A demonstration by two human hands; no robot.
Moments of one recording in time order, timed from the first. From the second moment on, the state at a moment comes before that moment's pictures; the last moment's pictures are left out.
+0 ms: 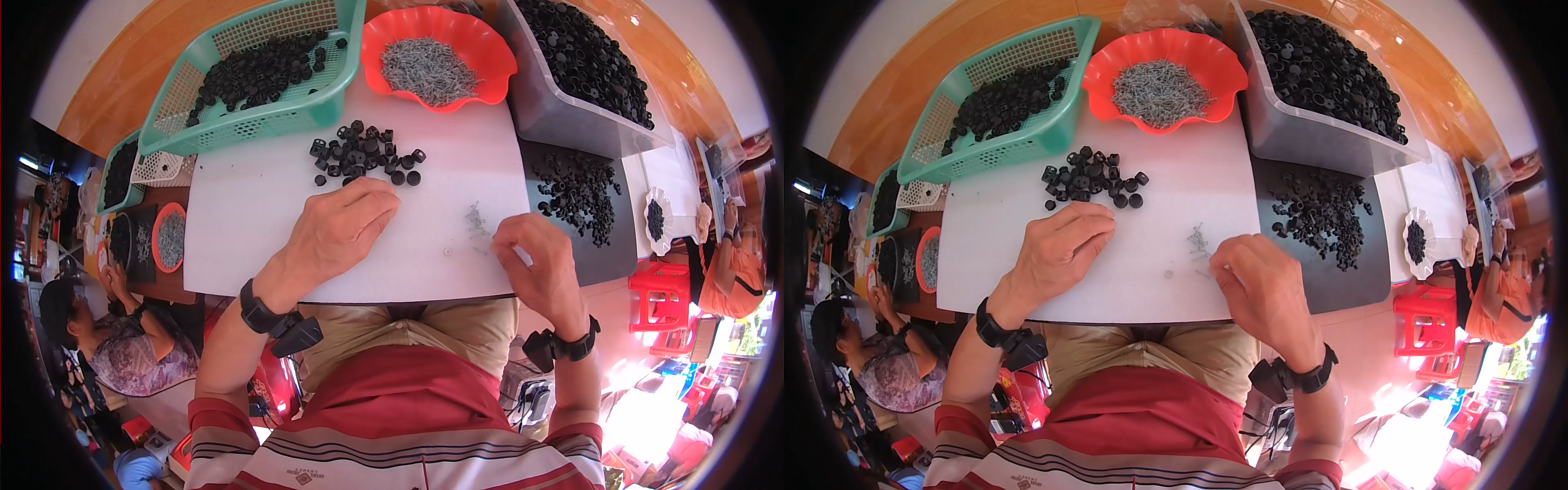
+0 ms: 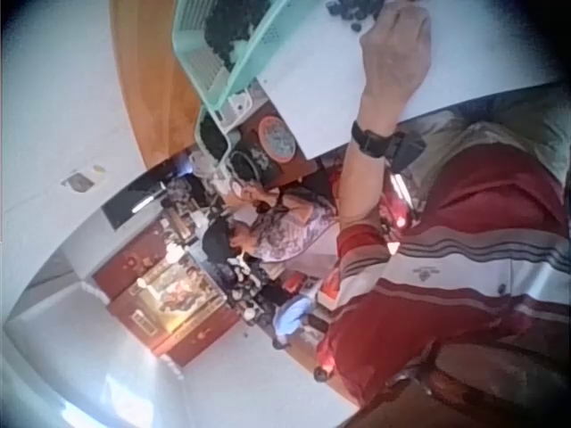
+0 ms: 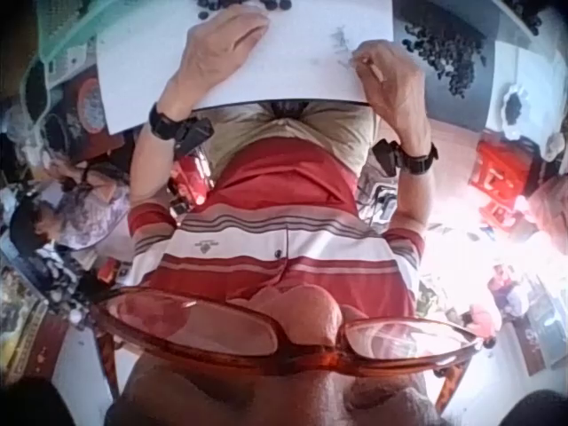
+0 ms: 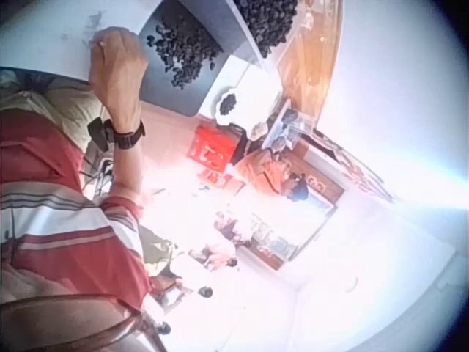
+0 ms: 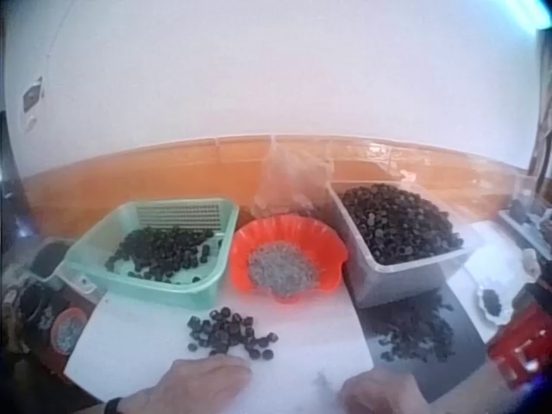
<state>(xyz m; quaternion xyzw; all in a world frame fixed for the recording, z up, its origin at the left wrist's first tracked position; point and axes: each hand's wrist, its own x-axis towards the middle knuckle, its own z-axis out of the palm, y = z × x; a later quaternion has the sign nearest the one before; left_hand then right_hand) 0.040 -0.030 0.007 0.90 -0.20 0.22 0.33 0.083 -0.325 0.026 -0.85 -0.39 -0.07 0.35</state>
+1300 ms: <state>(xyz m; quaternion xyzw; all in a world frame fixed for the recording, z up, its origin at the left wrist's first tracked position) 0.045 -0.029 0.002 0.88 -0.19 0.23 0.37 0.070 -0.307 0.016 -0.81 -0.35 -0.11 0.45</state>
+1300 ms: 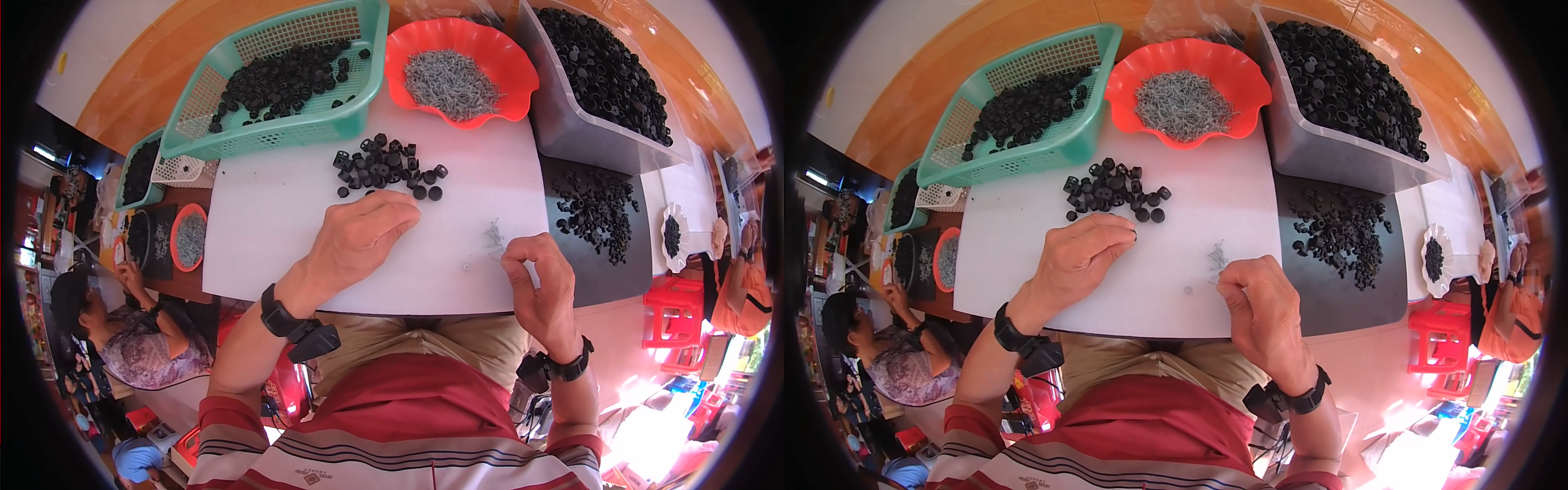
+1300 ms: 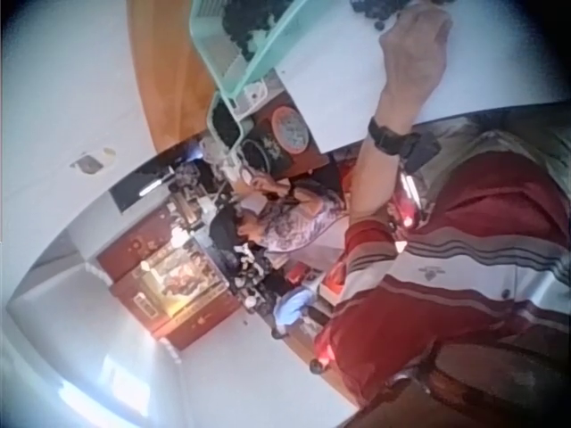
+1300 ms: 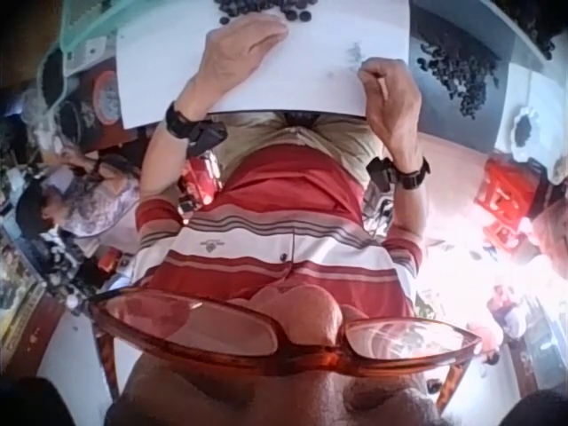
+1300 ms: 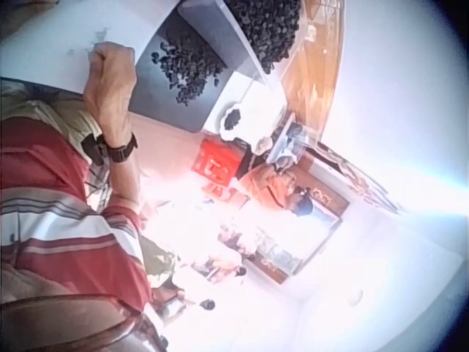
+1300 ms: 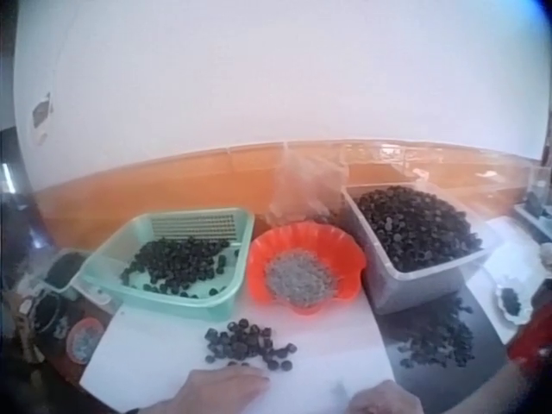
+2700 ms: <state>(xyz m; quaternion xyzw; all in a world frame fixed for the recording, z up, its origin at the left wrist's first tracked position) 0.040 -0.035 0.009 0.87 -0.15 0.22 0.41 0.073 -0.299 0.015 -0.80 -0.33 -0.10 0.49</state>
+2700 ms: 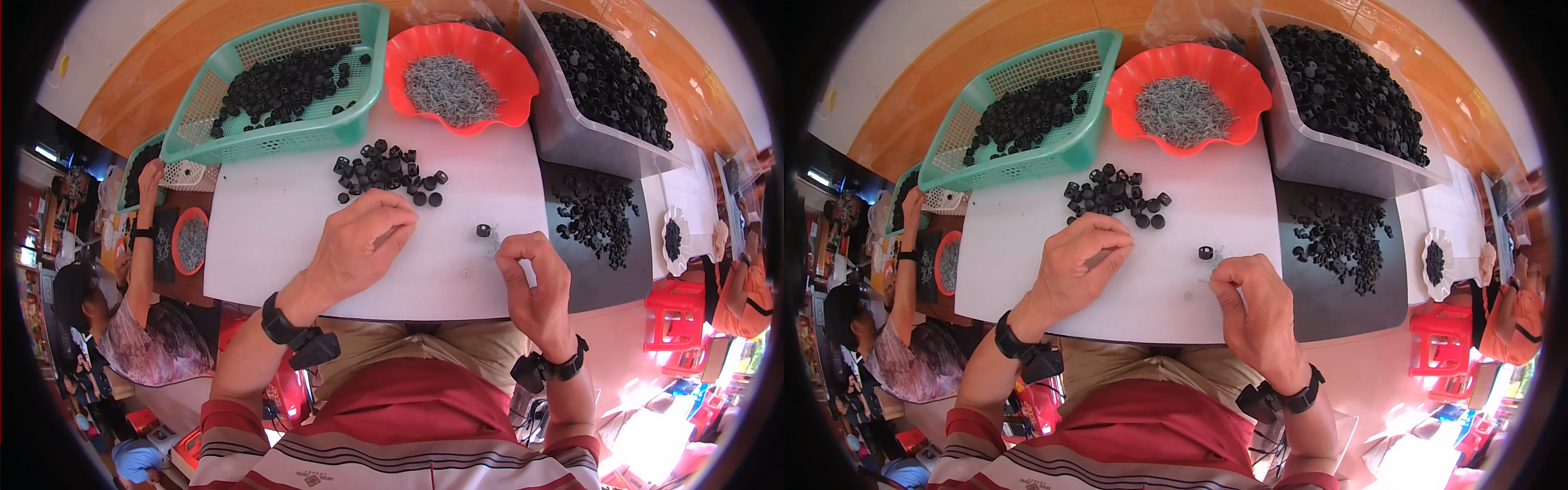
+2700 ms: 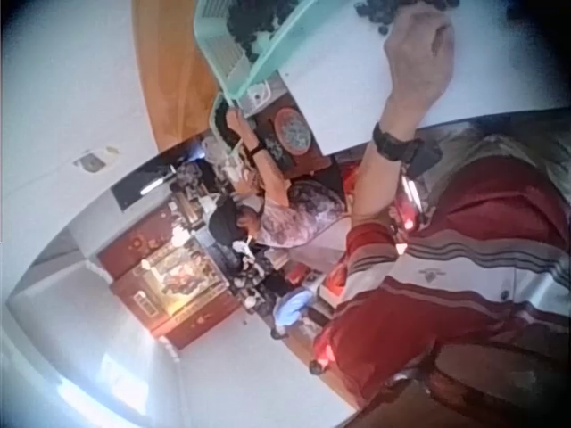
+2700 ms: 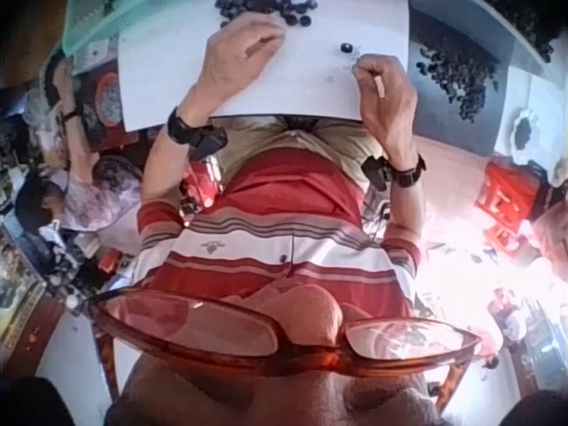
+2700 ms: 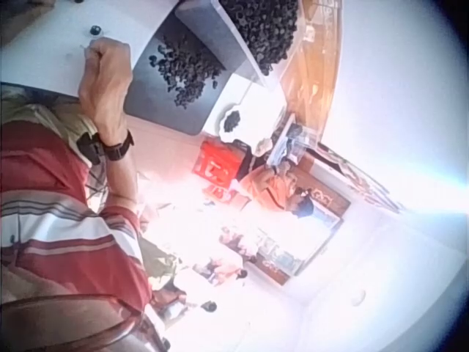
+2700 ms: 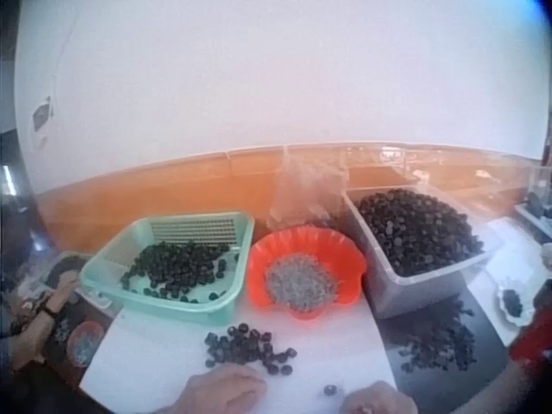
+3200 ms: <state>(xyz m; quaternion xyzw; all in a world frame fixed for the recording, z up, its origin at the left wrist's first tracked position) 0.020 -0.078 0.015 0.83 -0.16 0.11 0.52 0.063 -0.286 0.018 -0.78 -0.36 -0.09 0.51</state>
